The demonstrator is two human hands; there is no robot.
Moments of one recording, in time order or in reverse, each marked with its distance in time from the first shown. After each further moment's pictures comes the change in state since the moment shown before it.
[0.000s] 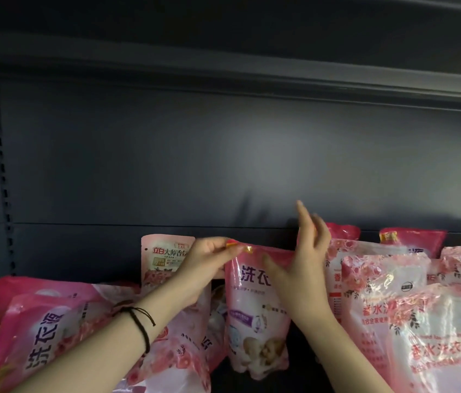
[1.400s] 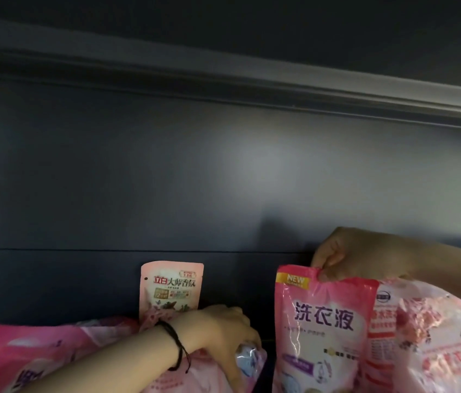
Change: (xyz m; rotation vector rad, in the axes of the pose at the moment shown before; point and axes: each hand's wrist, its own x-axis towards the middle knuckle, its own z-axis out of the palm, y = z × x) left_hand 0.061 -0.056 -0.019 1.489 -1.009 0.194; right_hand 0.108 -0.044 -0.056 -0.554 -0.946 0.223
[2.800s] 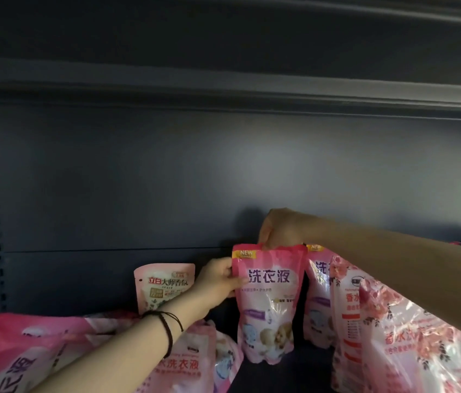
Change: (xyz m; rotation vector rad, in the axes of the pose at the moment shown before) left_hand -0.015 0.026 -0.024 -1.334 0.820 -0.337; right_hand 0.053 -0.034 0.006 -0.447 0.112 -0.095
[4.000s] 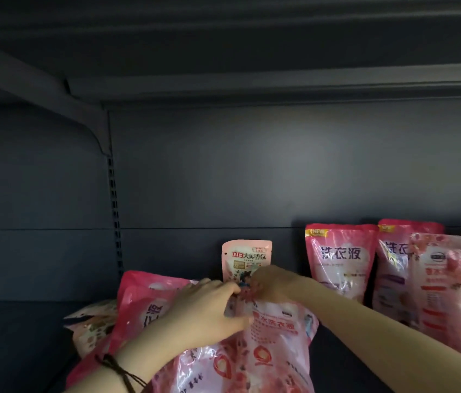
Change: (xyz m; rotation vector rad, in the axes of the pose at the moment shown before) left_hand -0.163 -0.003 -0.120 1.171 -0.077 -0.018; right_hand 0.032 -0.151 0.122 0.200 -0.180 -0.082
